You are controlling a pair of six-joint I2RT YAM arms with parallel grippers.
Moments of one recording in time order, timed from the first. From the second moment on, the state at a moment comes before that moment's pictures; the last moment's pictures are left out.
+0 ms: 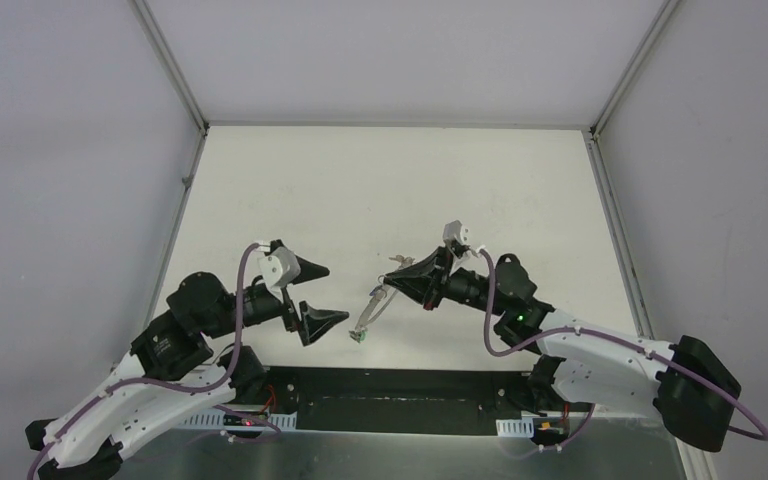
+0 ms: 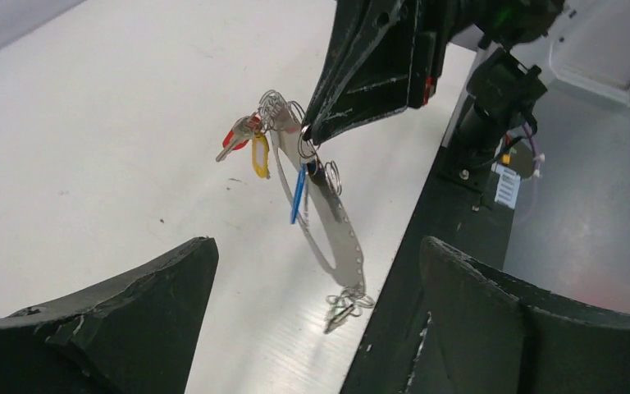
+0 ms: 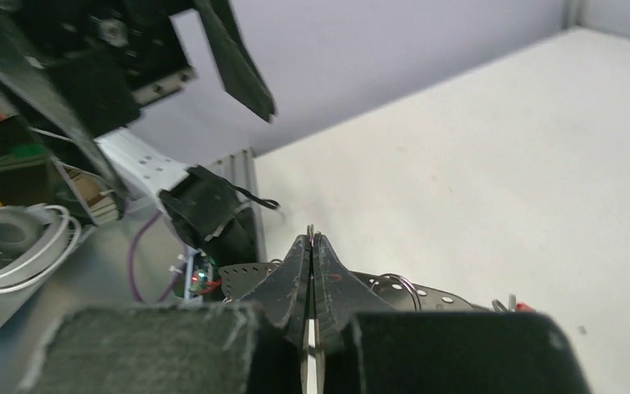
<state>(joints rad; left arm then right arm) -0.90 0.36 0.72 -0.37 0.25 -0.07 0.96 0.99 0.43 0.78 -0.39 0.38</state>
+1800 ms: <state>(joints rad) -0.51 0.75 0.66 -0.36 -0.20 -0.50 0.26 0.90 0.49 0.10 -0.03 0.28</state>
